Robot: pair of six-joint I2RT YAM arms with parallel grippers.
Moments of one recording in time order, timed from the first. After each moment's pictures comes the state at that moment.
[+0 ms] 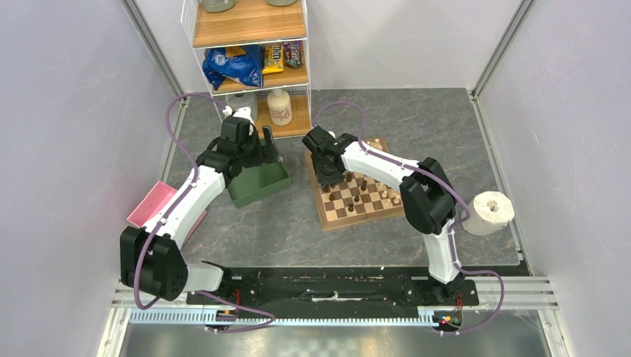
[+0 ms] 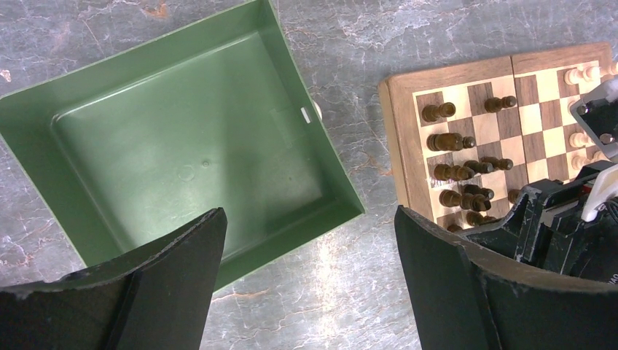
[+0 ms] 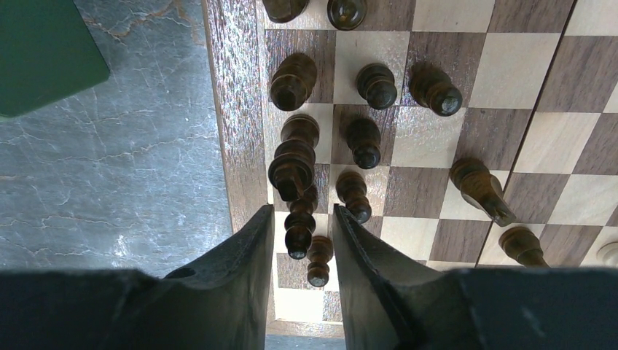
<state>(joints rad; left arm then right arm) -0.30 1.33 1.06 -0.43 -0.07 -0.38 0.77 2.06 1.66 -0.79 0.16 0.53</state>
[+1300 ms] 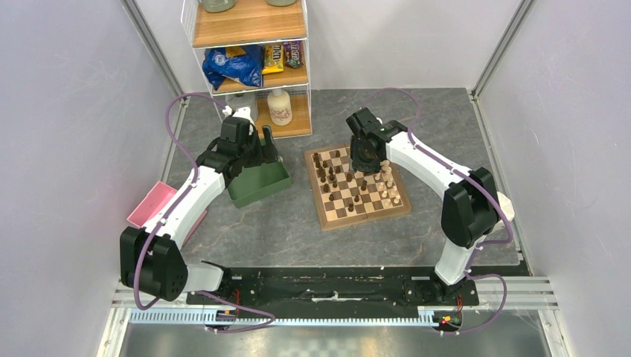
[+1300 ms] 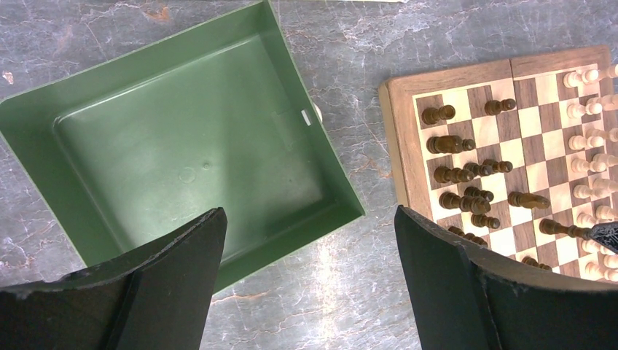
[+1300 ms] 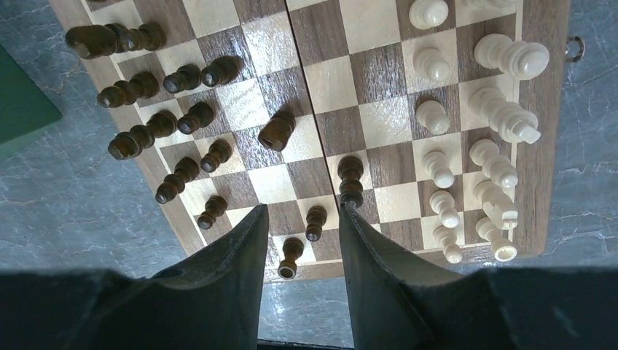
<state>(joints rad) -0.30 1.33 1.06 -0.42 -0.08 -0.38 0.56 1.78 1.50 -0.85 0.14 0.59</state>
